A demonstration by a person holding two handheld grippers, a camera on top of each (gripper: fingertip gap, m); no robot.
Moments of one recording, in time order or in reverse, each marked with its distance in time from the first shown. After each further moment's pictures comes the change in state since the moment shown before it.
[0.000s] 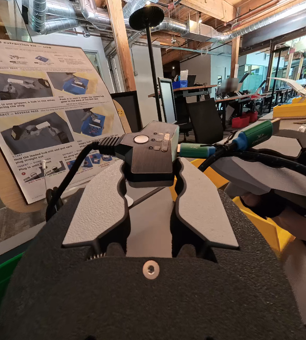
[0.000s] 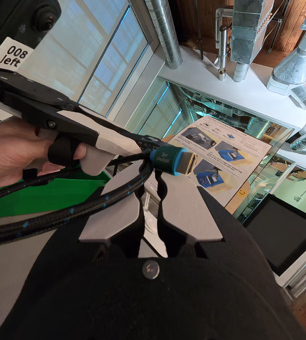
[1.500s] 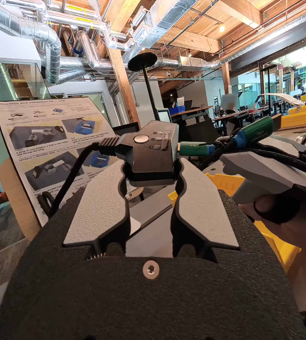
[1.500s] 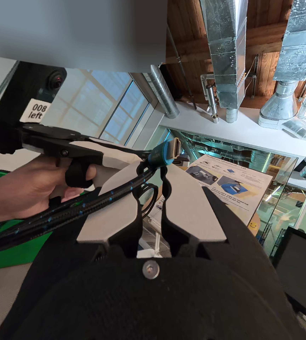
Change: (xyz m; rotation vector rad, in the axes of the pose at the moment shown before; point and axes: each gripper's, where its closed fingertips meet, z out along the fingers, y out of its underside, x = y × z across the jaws) left arm 0.014 -0.043 -0.019 0.148 0.005 0.103; right arm 0.002 -0.053 -0.019 0.277 -0.003 0.095
